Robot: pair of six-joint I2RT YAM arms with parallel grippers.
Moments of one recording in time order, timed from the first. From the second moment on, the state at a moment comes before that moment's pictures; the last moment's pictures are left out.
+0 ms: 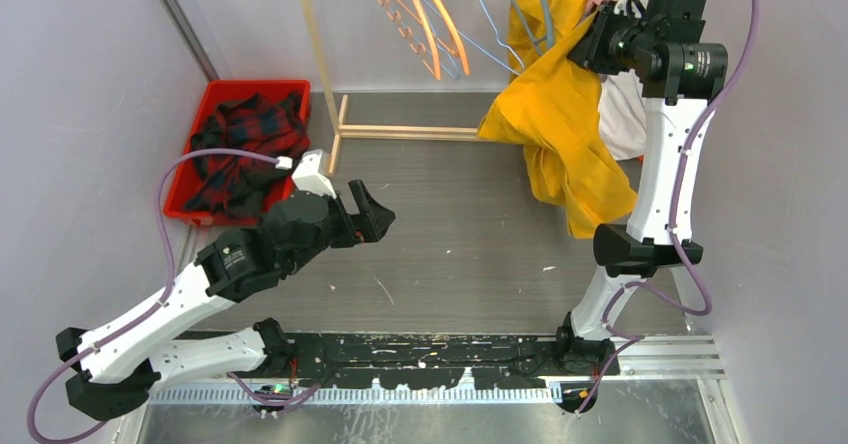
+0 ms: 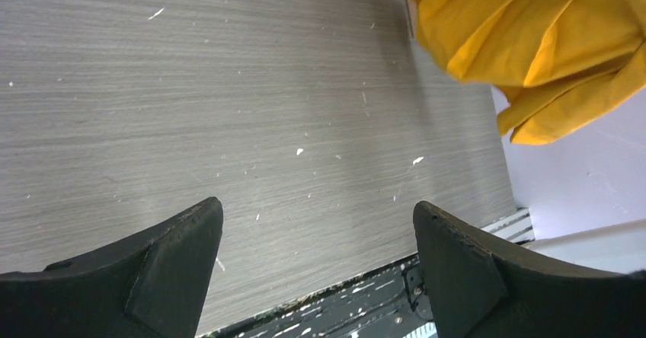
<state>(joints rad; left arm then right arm) -0.99 0.89 1.10 -0.67 -0.42 -0.84 -0.05 1.82 2.60 -1.25 -0.30 0.15</state>
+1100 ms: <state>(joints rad) -0.82 1.68 1.30 -0.56 -0.23 -0.71 -0.11 1.99 2.64 -0.68 -0.36 0.33</state>
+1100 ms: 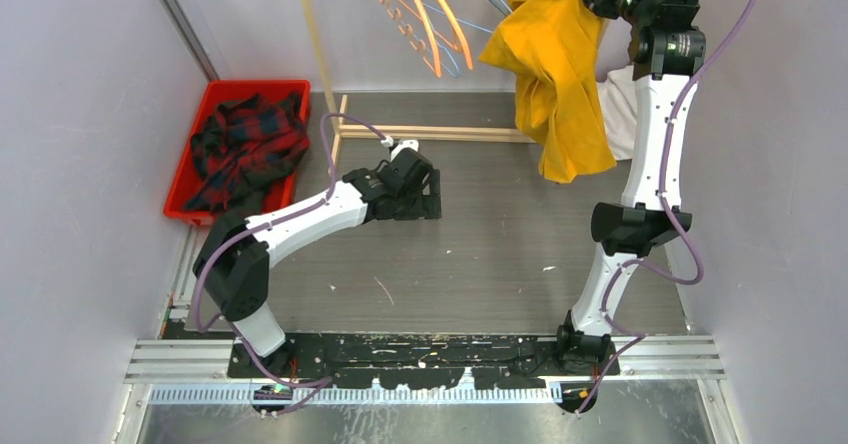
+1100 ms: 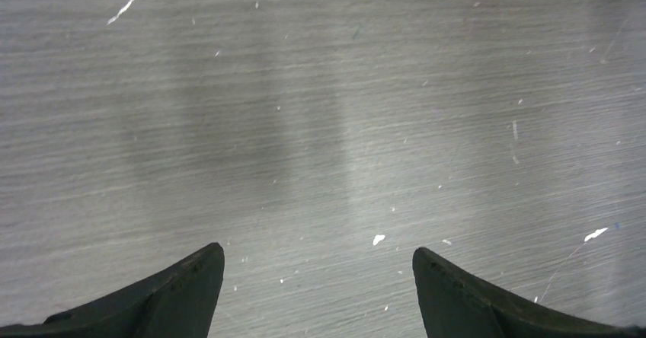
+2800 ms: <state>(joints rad) -0.48 2.77 2.55 -0.10 -0.29 -0.44 -0.13 1.49 1.86 -0.54 -0.50 0.38</state>
